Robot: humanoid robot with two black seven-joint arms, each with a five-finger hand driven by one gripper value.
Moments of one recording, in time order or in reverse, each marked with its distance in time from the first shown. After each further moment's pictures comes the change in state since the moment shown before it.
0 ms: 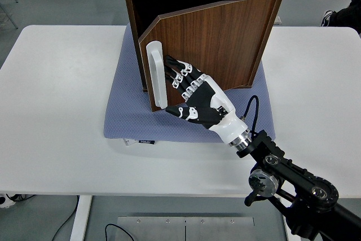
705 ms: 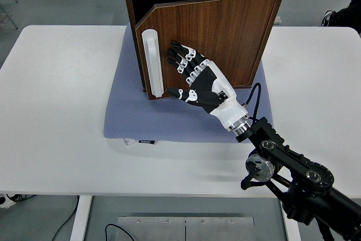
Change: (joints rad) left arm 0.000 0.000 0.000 0.000 0.000 0.000 0.000; right arm 0.097 0.024 0.008 -0.094 0.028 -0.063 0.000
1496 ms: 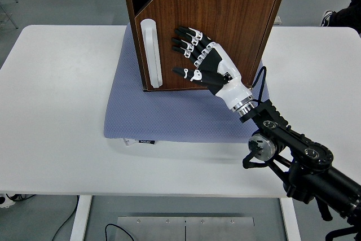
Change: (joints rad) left arm 0.000 0.000 0.000 0.000 0.000 0.000 0.000; right arm 0.117 0.000 0.001 -0.131 0.061 -0.014 0.000
